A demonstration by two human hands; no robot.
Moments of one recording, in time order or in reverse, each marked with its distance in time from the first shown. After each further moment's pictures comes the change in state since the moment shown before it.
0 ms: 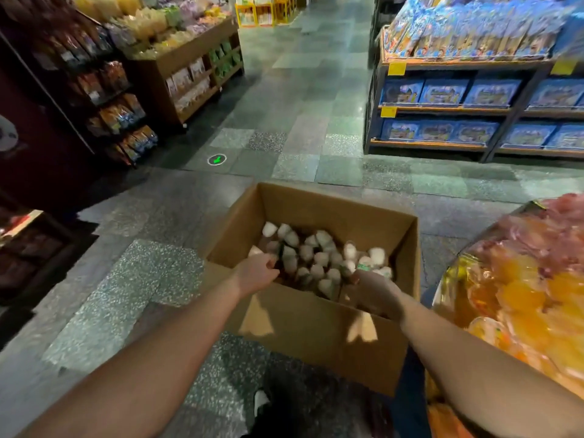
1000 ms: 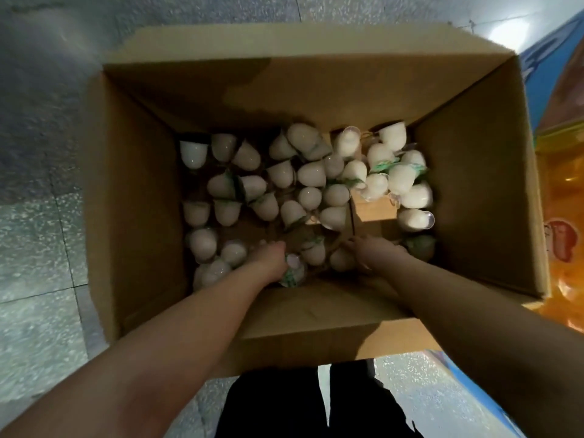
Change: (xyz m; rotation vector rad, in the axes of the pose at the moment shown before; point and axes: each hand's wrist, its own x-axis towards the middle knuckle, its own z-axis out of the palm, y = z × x) left_hand 0.325 -0.115 0.198 0.400 -0.798 0.169; right_hand 0.295 0.040 0.176 -0.322 -0.630 0.288
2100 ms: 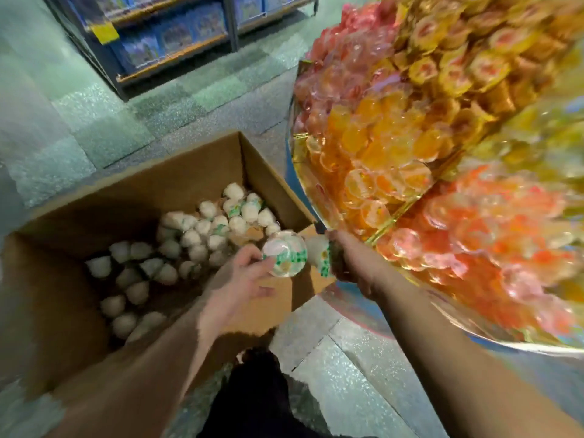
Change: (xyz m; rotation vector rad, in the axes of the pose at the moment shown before) left_hand -0.292 0.226 0.045 -0.985 0.122 0.465; right_hand -0.330 0.090 0.171 2.077 0.673 0.069
